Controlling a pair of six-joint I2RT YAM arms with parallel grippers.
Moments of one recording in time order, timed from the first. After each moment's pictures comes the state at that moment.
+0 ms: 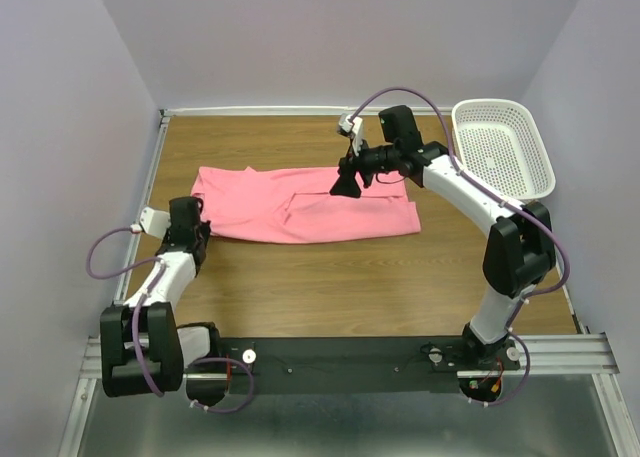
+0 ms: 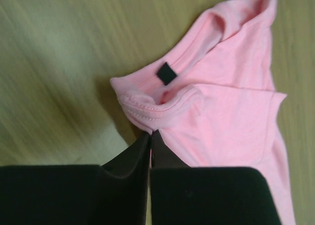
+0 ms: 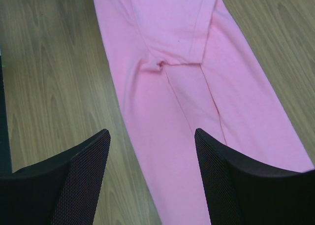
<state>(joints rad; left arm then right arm) 0.06 1.16 0.47 -0.08 -0.33 -1.14 0.48 1.78 1.49 -0.38 -0.75 -0.34</state>
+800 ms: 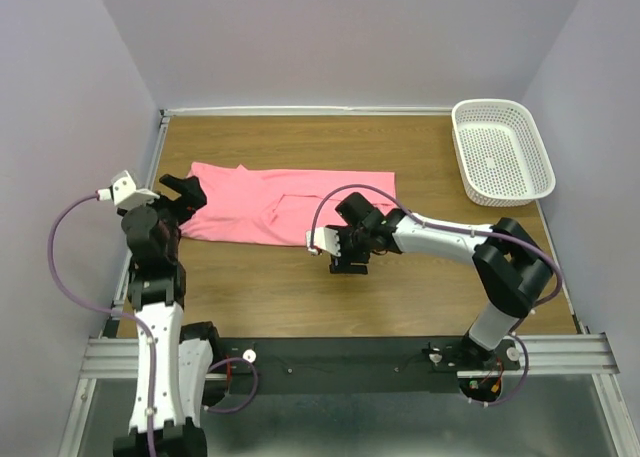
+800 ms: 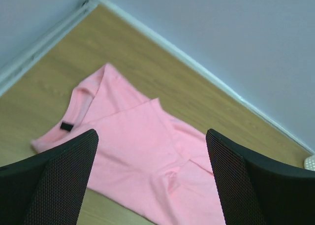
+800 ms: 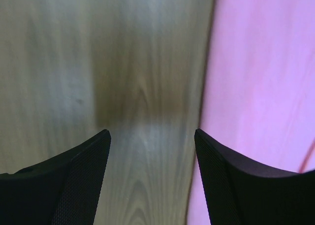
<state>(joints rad) 0.18 0.68 0.62 -0.08 -0.03 -0.55 0.83 1.70 1.06 -0.43 -0.33 -0.82</state>
